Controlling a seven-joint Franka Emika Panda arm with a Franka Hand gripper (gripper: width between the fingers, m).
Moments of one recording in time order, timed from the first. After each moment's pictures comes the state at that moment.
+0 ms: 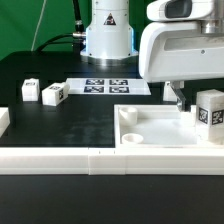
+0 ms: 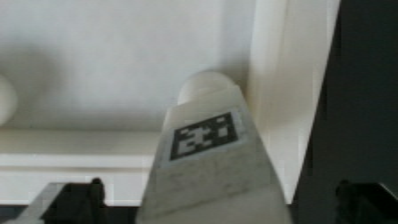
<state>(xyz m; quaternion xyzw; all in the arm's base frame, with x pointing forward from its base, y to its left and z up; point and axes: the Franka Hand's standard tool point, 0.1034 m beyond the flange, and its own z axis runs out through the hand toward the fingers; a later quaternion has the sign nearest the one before) 0.635 0.117 0.078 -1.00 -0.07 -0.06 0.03</state>
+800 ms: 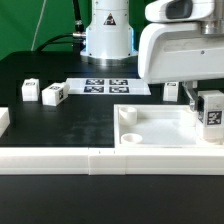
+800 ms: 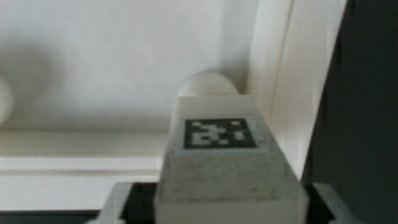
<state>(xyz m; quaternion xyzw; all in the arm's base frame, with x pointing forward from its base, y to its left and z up) 0.635 0.117 0.076 -1.00 0.07 -0.05 0.04</state>
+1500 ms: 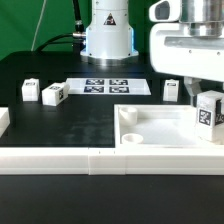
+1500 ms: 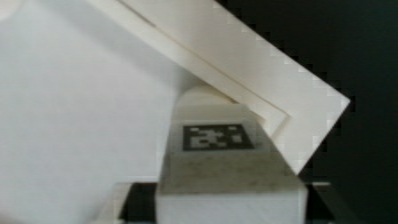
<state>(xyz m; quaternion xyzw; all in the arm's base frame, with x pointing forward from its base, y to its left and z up) 0.631 0.119 0.074 -0.84 0.54 -0.03 0.06</state>
